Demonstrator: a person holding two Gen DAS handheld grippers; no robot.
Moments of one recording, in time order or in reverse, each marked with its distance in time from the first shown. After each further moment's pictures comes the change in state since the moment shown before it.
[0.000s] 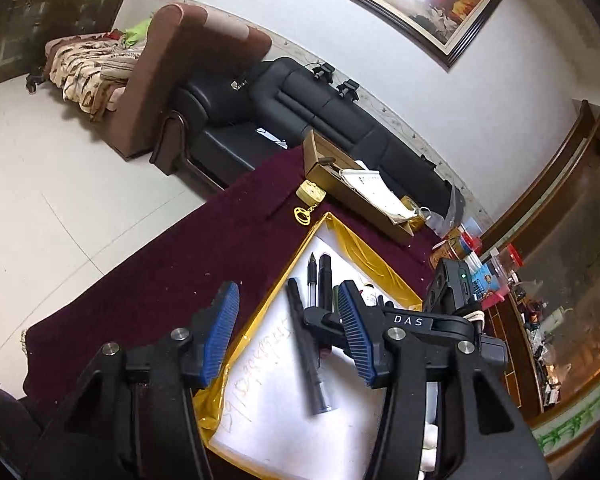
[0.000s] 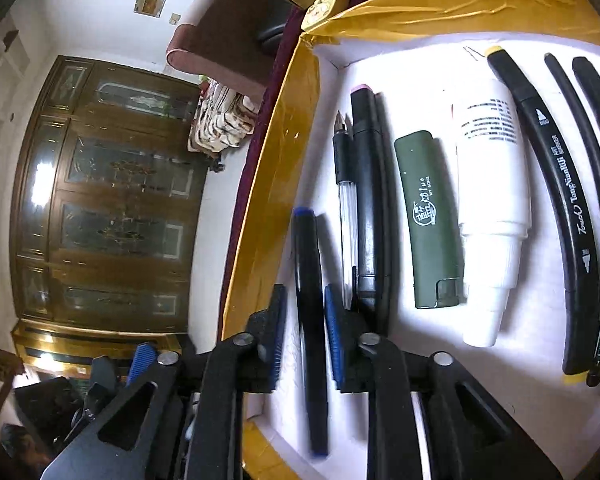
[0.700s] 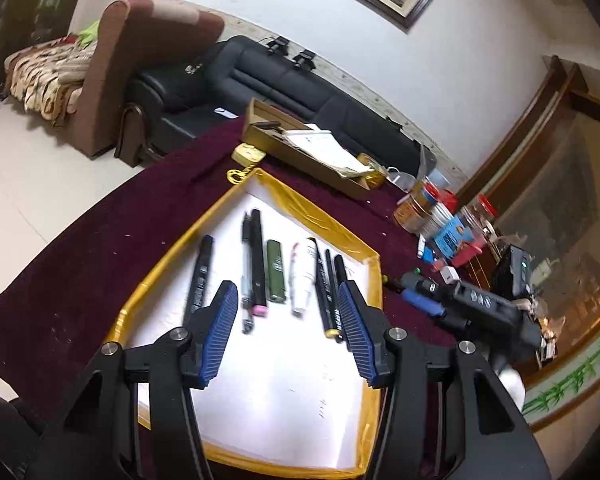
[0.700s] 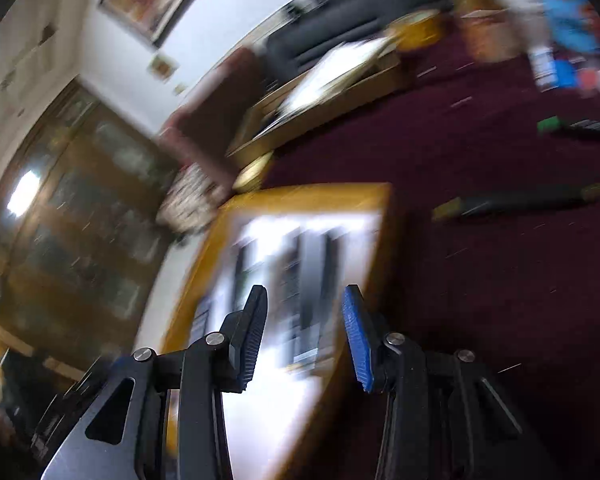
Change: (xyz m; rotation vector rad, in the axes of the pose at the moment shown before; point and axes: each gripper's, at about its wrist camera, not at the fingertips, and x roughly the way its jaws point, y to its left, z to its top) left arm 0.004 -0.070 -0.035 0.127 0.087 -0.084; right arm -0.196 -0.070 -0.001 -0.123 -0.409 -0.212
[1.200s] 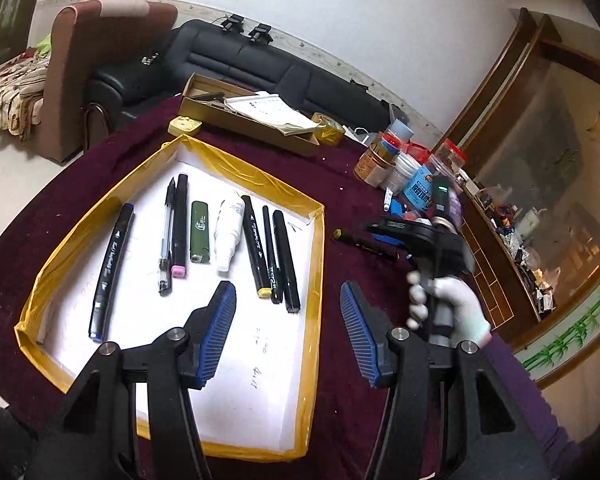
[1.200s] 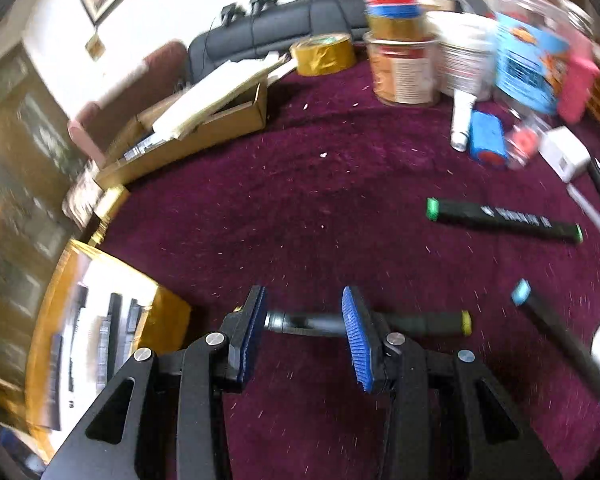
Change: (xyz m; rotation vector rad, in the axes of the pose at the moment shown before) left arm 0.011 -0.066 -0.028 0.120 0.093 -0.046; right arm 0.050 -0.067 0.066 -0.132 0.025 -0.350
